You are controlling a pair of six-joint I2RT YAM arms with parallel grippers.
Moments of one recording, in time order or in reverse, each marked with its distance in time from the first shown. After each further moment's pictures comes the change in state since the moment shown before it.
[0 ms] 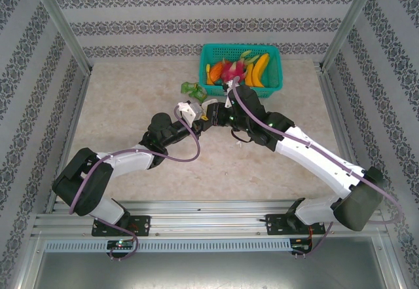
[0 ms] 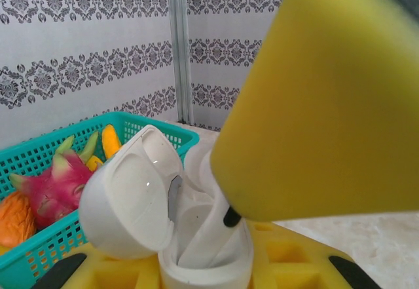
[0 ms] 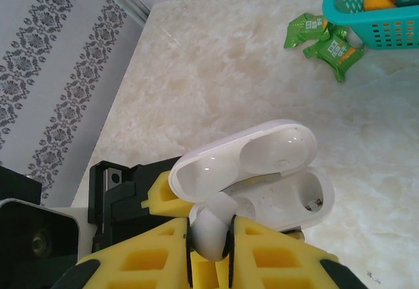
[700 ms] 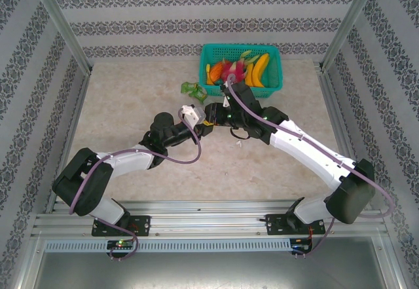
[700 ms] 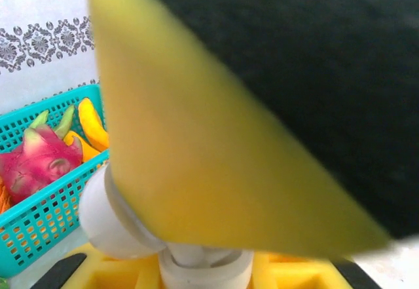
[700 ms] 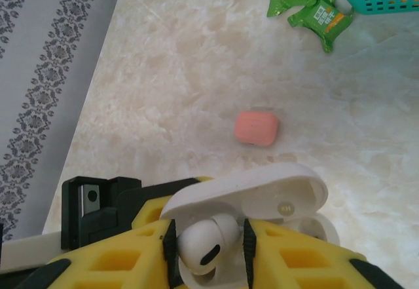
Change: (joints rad) left arm 0.000 -0.001 0.000 -0.101 0.064 0.055; right arm -0.040 0.076 0.041 -0.071 -0.051 0.004
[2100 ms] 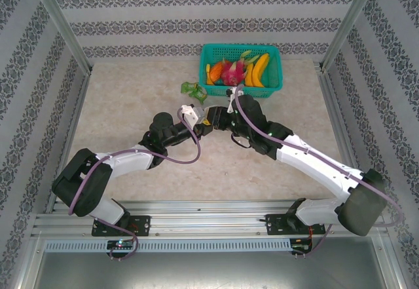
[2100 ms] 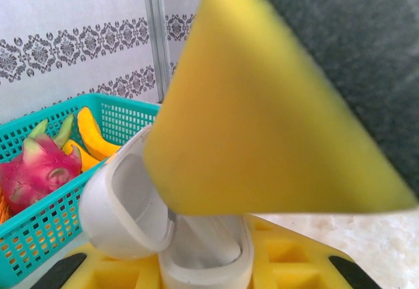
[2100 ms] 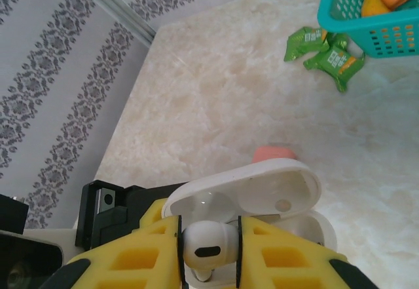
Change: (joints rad) left arm 0.000 -0.007 0.000 0.021 0.000 -0.010; right arm 0.043 -0.138 -0.239 0.312 0.091 0.027
